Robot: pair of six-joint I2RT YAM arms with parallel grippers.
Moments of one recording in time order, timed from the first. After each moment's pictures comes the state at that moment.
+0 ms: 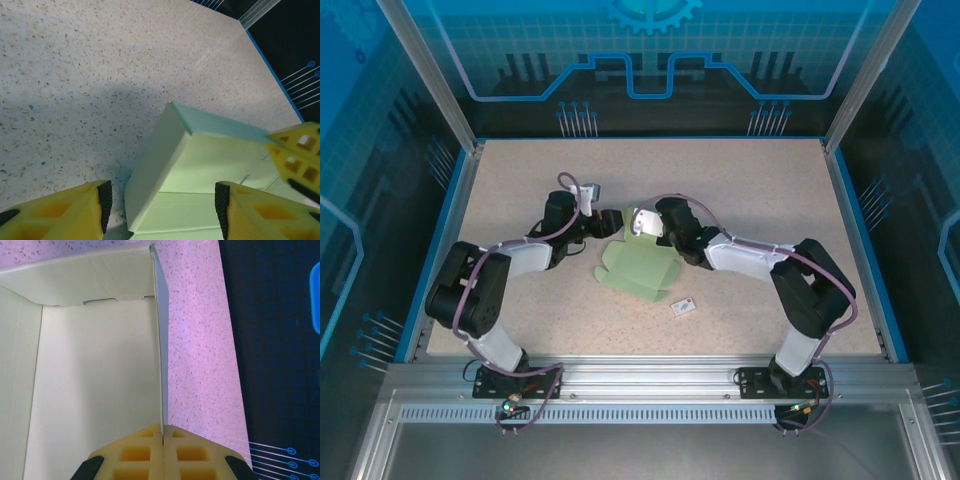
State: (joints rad) left arm -0.26 1.68 0.76 0.44 0.46 -0.43; right arm 0.69 1.73 1.04 0.03 0.34 -0.90
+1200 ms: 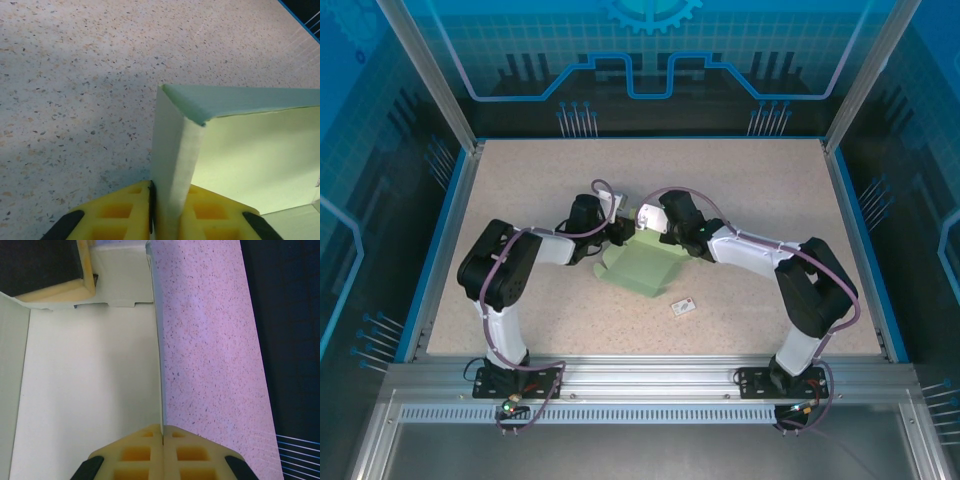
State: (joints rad) left arm -0.35 1.90 0.87 0.49 0.41 -0.24; right arm 0.65 1.72 1.09 -0.10 0.28 -0.83
